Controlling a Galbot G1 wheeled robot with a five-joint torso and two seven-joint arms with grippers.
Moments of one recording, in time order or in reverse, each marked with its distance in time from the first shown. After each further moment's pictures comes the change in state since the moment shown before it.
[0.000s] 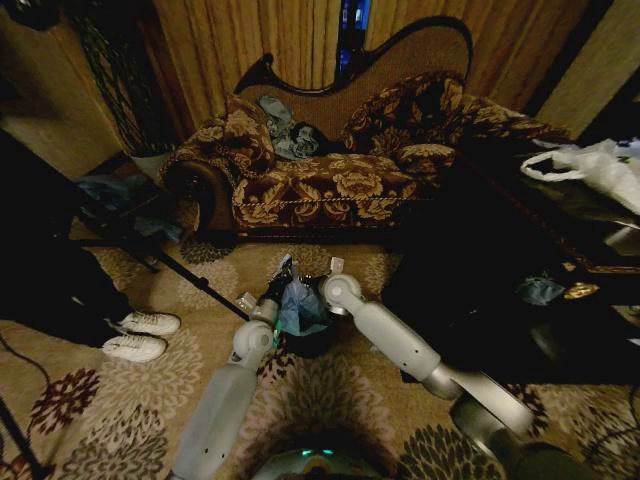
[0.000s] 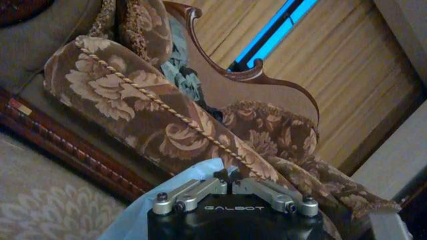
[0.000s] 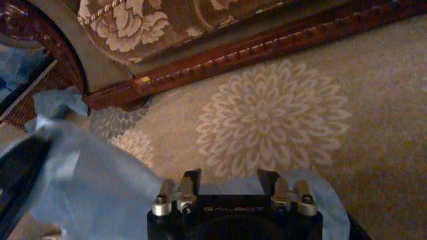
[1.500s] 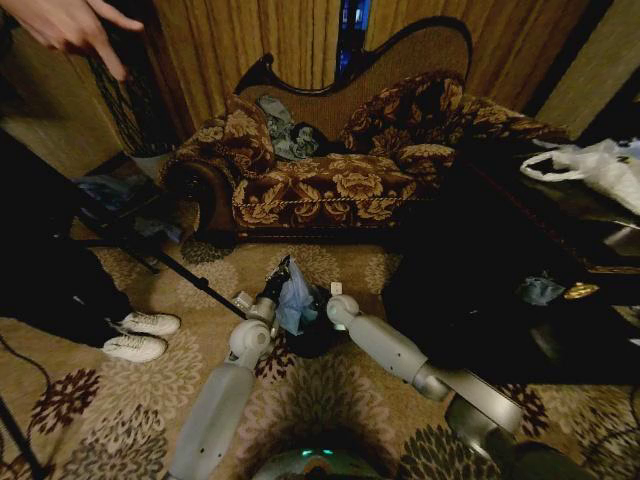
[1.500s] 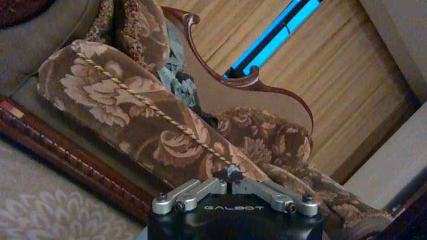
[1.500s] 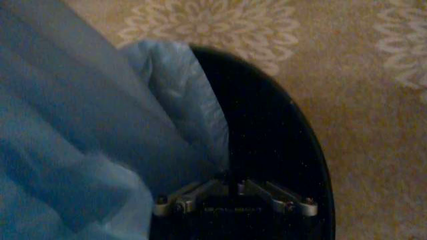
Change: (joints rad) left arm -0.013 0.005 -0.009 -0.005 -0.038 -0.004 0.012; right arm -0.055 -0.026 -0.137 -0.240 -0.124 -0.080 -0.086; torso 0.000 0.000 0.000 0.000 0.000
